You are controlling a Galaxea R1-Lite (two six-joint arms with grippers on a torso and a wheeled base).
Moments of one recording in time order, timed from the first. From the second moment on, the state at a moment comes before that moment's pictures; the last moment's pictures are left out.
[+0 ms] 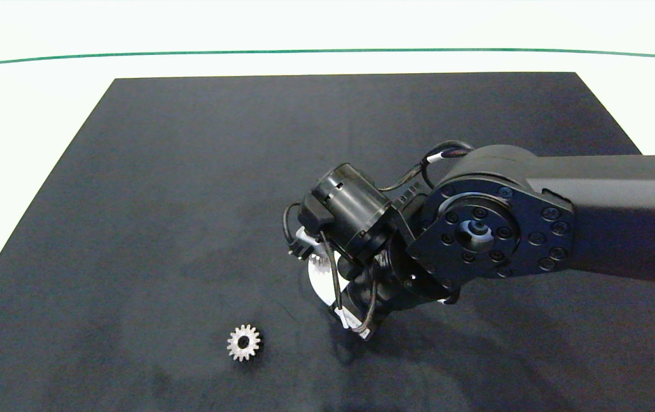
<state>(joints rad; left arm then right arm) -0.11 1.05 -1.54 1.21 0.10 -0.18 0.92 2.09 -1.83 0.81 -0.37 -0.08</state>
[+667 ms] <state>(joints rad) -0.11 1.04 -1.54 1.21 0.10 -0.18 0.93 2.08 -1.85 0.83 -0.40 -0.05</state>
